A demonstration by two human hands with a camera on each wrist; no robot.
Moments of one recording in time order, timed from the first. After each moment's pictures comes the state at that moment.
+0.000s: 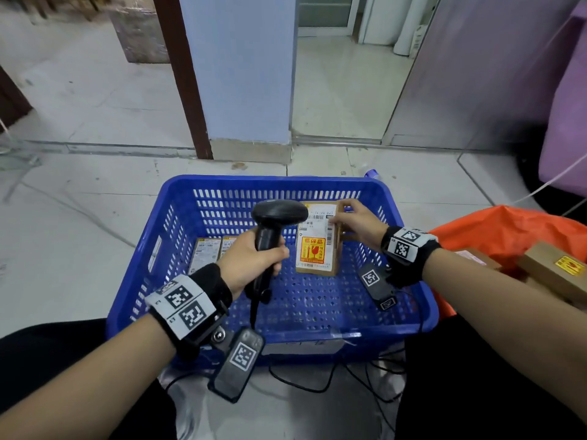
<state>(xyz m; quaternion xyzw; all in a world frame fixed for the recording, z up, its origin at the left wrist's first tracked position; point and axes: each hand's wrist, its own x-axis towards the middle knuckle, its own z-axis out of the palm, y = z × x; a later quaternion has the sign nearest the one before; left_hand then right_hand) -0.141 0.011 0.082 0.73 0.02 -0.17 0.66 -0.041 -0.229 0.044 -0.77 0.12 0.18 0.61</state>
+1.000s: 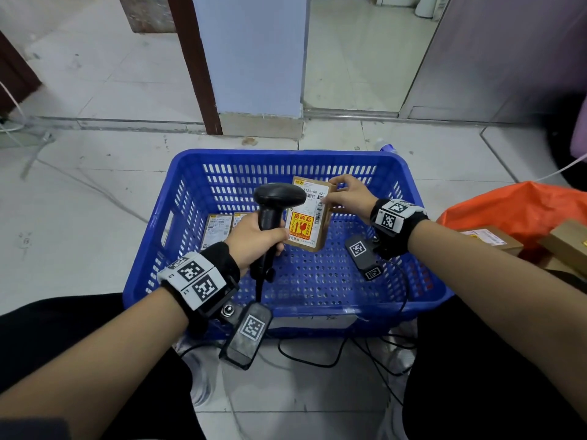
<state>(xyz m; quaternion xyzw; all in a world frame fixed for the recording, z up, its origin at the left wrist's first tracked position) -0.144 0.019 0.074 0.75 0.07 -0.18 0.64 -0.023 -0.198 0.021 -0.80 0.09 0.18 0.57</state>
